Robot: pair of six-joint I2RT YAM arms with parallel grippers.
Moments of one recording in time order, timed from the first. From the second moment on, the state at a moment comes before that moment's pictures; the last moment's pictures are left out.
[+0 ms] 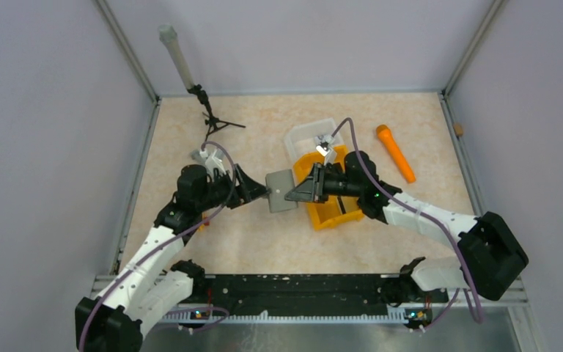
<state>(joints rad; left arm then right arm) -0.34 0.83 0.58 -0.15 0.52 -0.82 0.70 1.30 0.72 0.30 -0.60 0.95</state>
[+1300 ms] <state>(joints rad) -0.33 0.90 0.39 -0.19 0.55 -0.73 0.94 1.64 0.87 0.06 -0.28 0.73</state>
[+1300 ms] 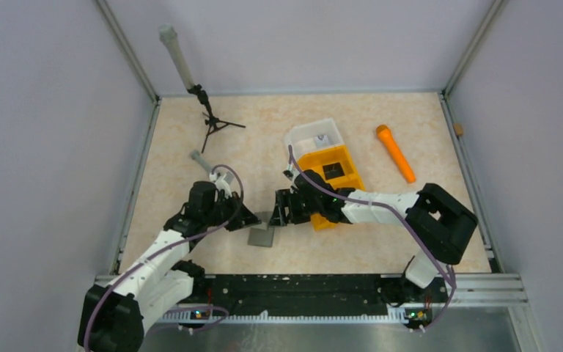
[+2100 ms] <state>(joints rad) -0.33 0.88 0.64 -0.38 0.59 -0.71 0.95 1.52 0.79 0.04 -0.13 0.72</state>
